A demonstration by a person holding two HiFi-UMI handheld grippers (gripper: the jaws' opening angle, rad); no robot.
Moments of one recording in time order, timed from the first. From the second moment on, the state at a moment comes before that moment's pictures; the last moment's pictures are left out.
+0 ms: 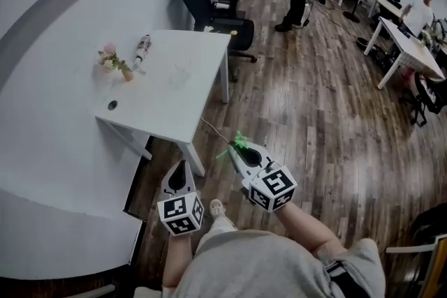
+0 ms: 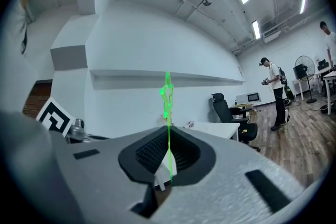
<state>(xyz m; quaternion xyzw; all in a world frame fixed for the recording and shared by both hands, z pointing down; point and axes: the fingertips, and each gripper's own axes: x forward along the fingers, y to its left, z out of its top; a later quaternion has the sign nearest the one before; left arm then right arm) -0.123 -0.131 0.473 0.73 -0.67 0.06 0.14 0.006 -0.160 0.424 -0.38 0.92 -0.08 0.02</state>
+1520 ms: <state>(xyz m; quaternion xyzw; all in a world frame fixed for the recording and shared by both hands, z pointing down) -0.246 -0.368 0.495 0.74 -0.65 0.06 0.16 -0.115 -0.402 0.435 -0.40 0.91 -0.07 0.00</state>
